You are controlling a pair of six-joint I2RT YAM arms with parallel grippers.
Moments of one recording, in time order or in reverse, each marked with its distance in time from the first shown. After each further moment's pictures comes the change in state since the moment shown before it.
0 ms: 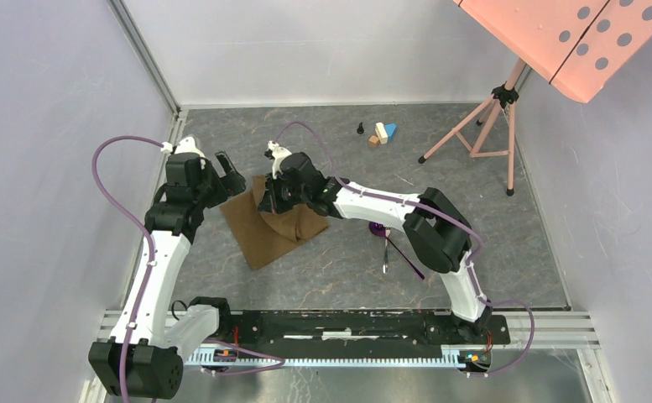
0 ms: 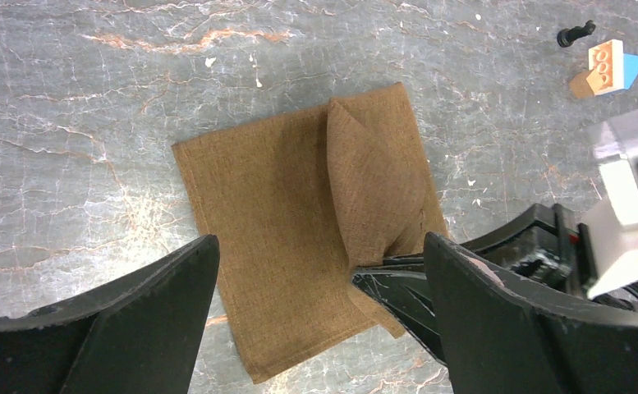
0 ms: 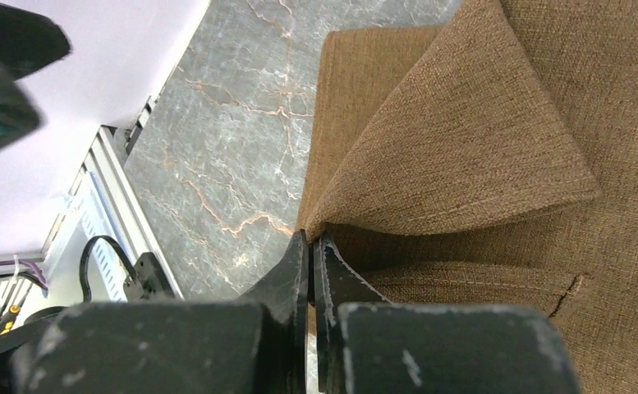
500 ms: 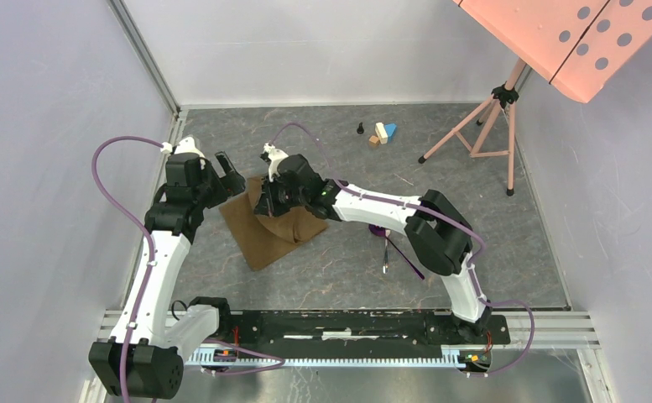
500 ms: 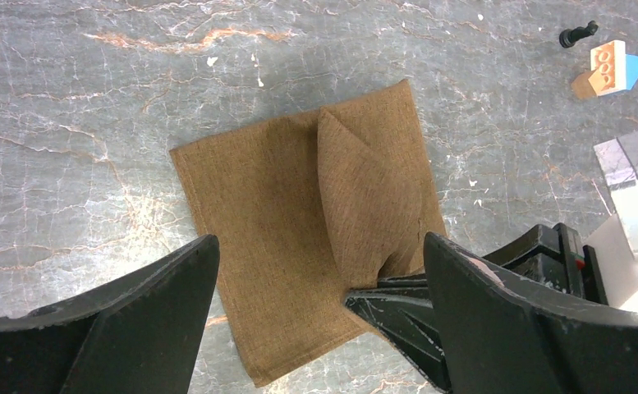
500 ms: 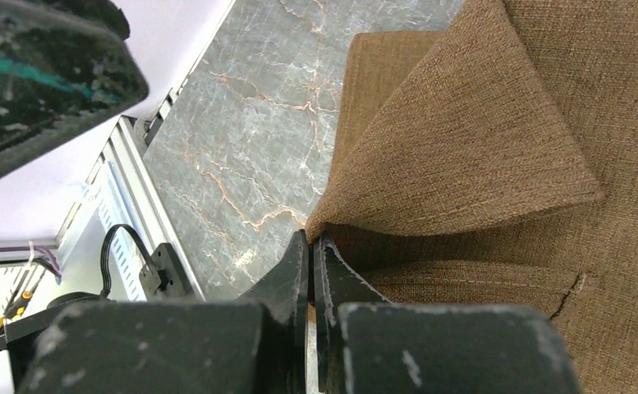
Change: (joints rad) left arm 0.004 0.000 -0.002 0.000 0.000 0.000; right arm 0.019 -0.028 -0.005 0.005 -0.007 -0.002
